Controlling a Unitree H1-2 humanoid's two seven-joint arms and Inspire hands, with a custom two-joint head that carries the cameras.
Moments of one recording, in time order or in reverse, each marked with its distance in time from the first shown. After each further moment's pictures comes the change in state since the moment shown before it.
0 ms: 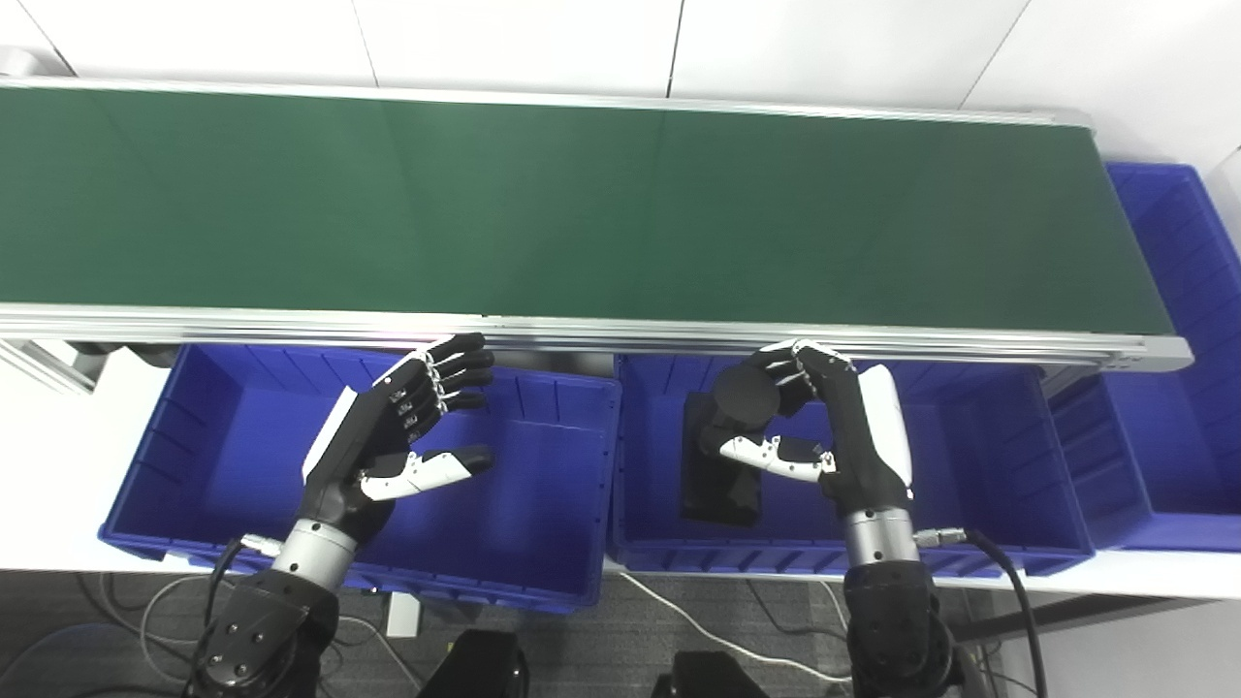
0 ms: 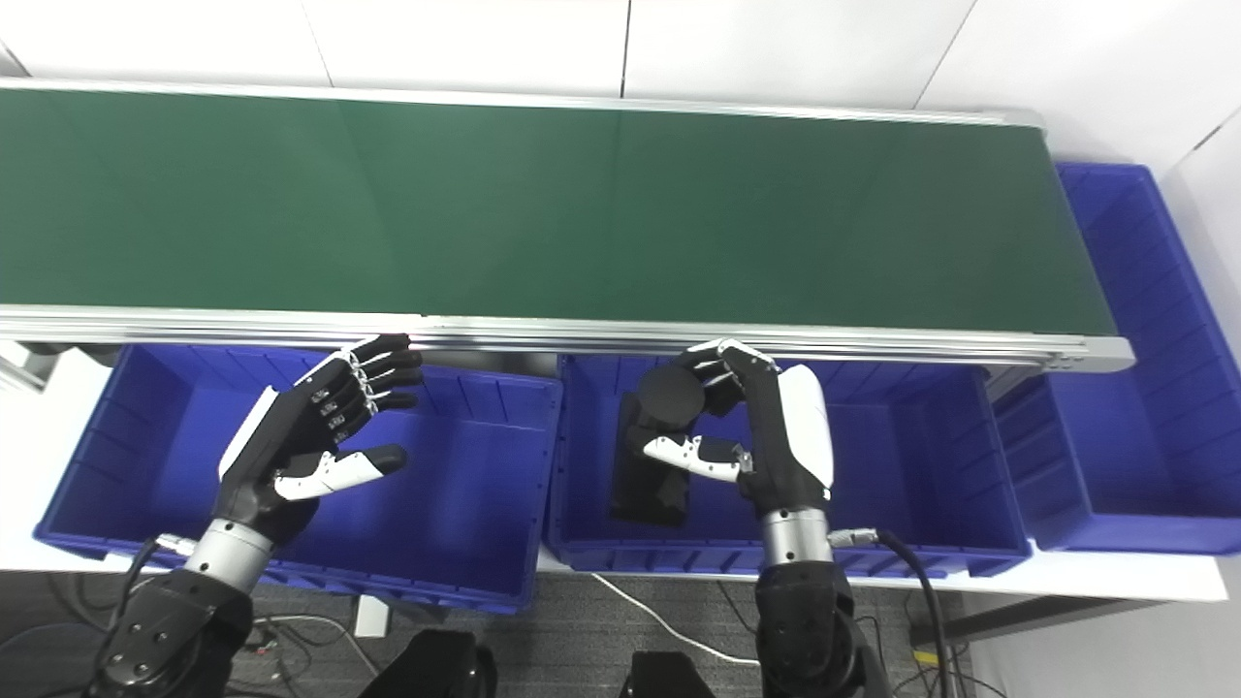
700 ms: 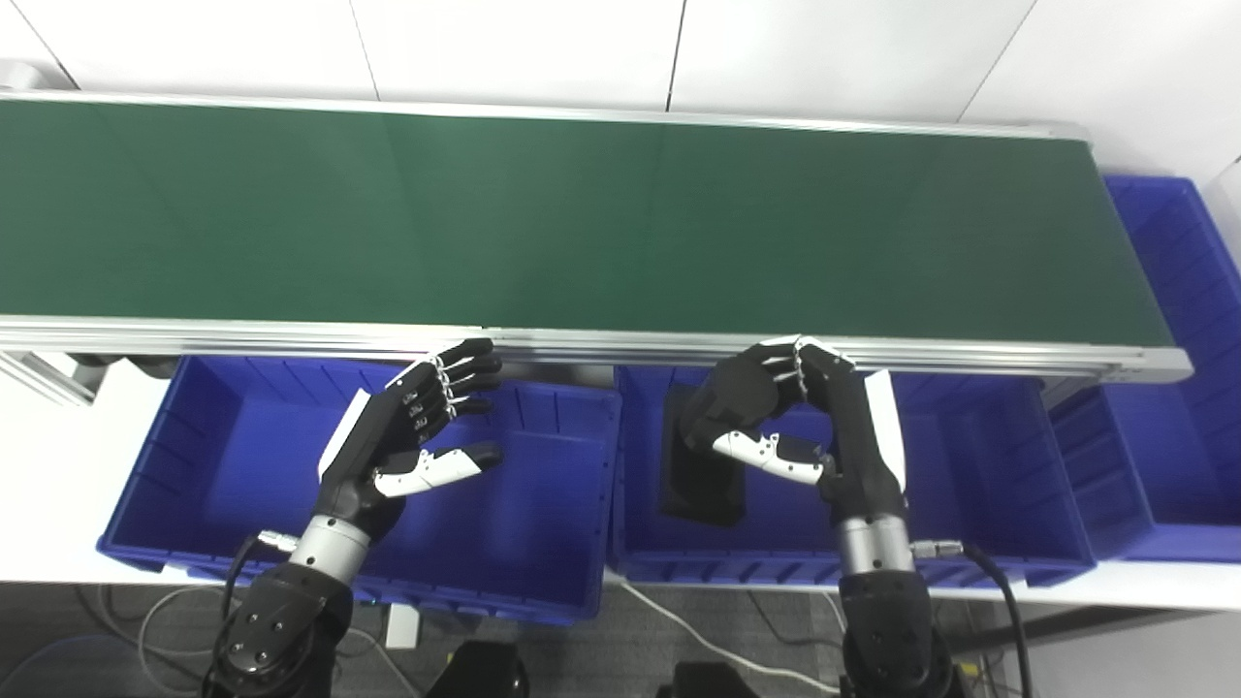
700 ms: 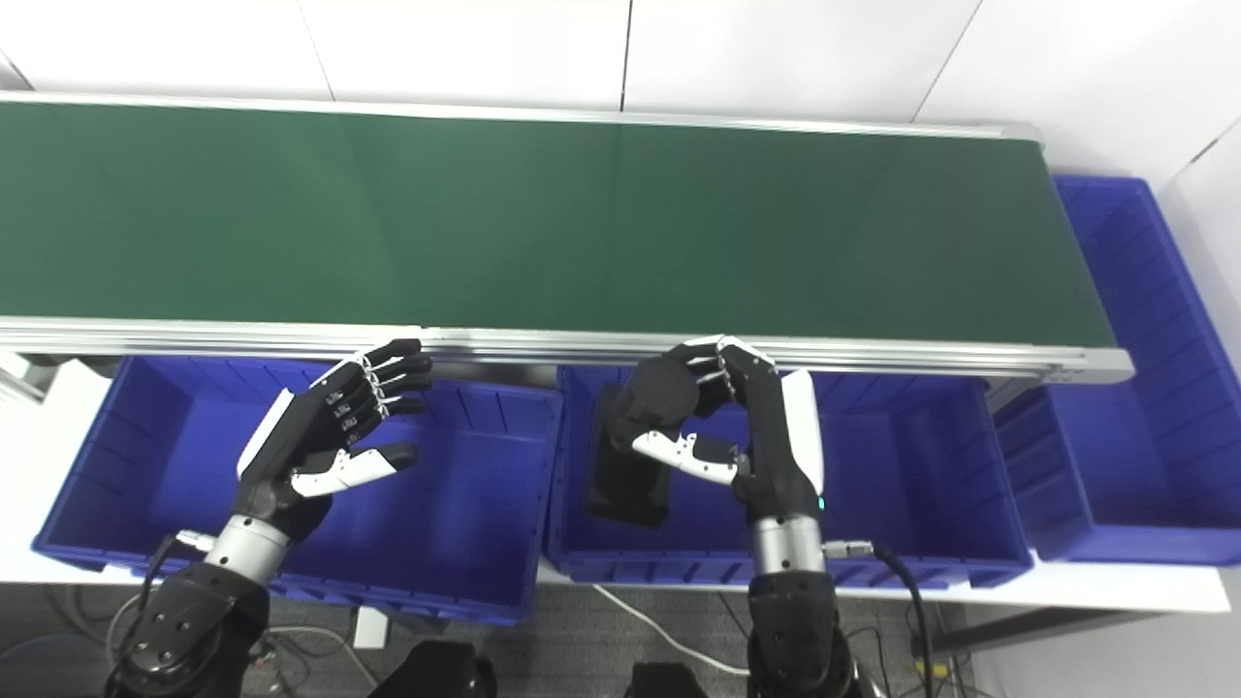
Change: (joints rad) left arm -0.047 -0.022 0.001 0.071 0.013 -0.026 0.004; right arm 0.043 0.078 -0.021 -0.105 0.122 0.070 0.063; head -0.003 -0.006
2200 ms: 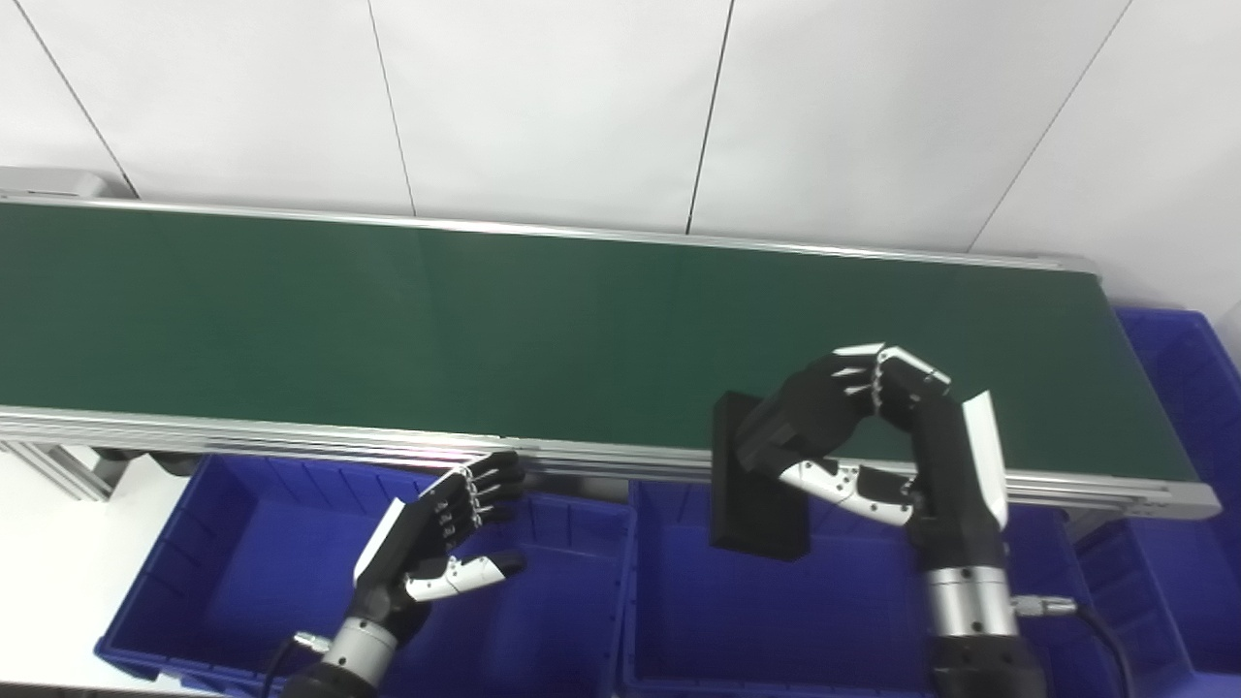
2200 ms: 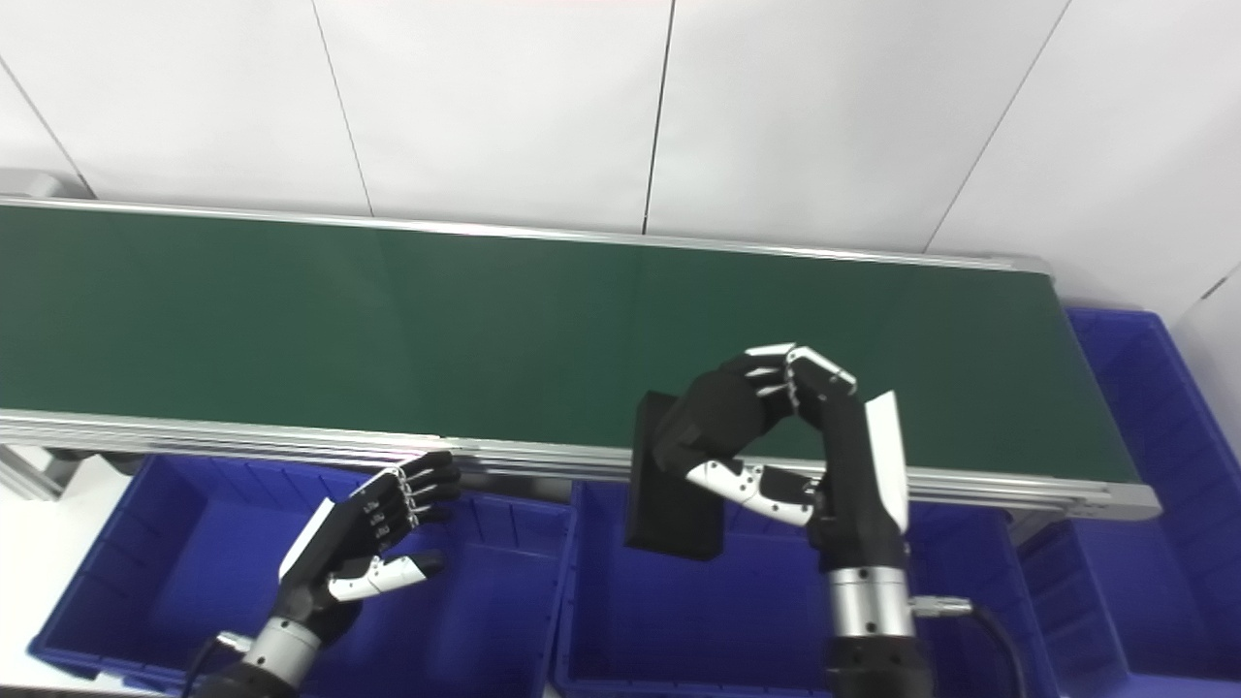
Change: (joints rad) left arm -0.103 -0.018 -0.010 0.292 -0.012 -0.193 0.001; right arm -0.111 -0.018 -0.070 -0.222 0.106 0.077 0.096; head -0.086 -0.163
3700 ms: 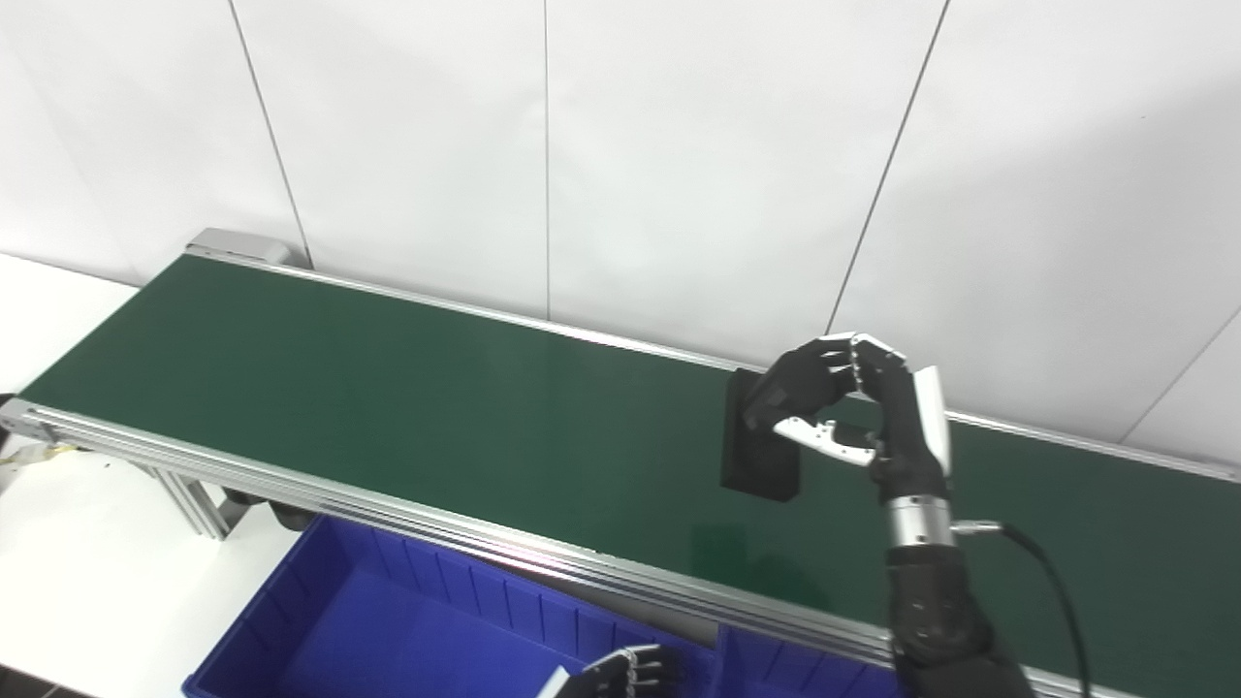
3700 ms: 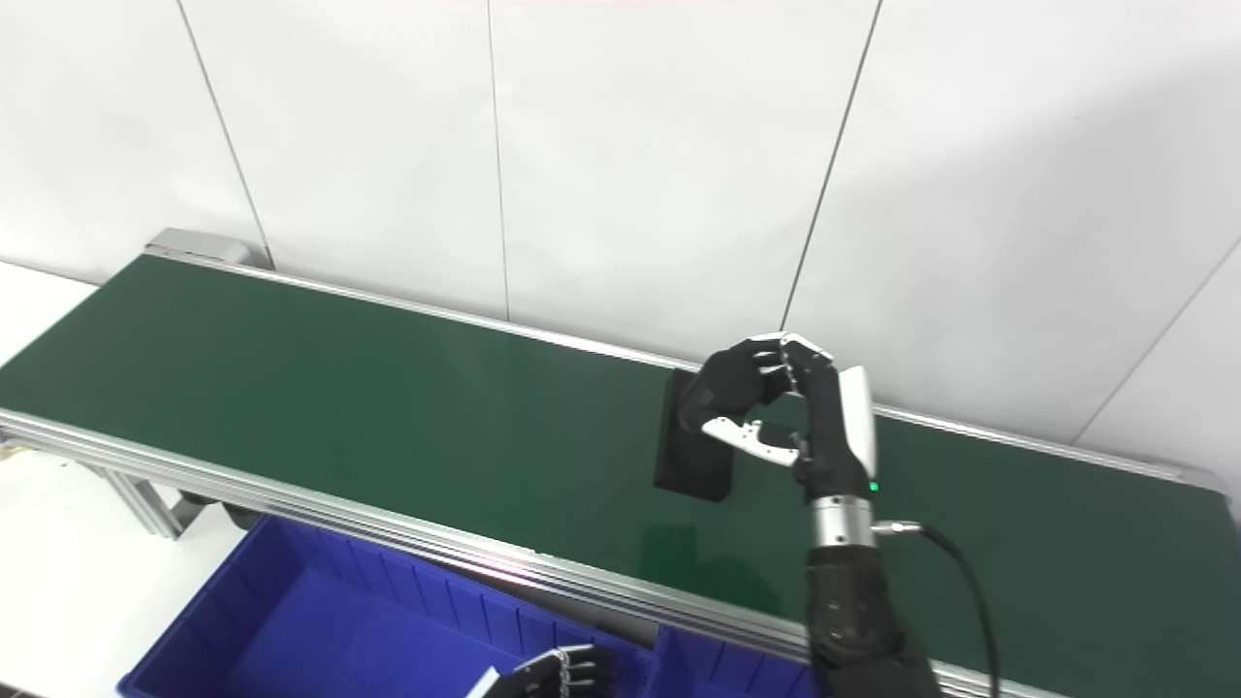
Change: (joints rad) left arm 0.008 -0.125 -0.099 0.218 0.109 -0.140 0.095; right arm -0.669 -0.074 0.106 0.929 0.079 -0.415 -0.230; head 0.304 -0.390
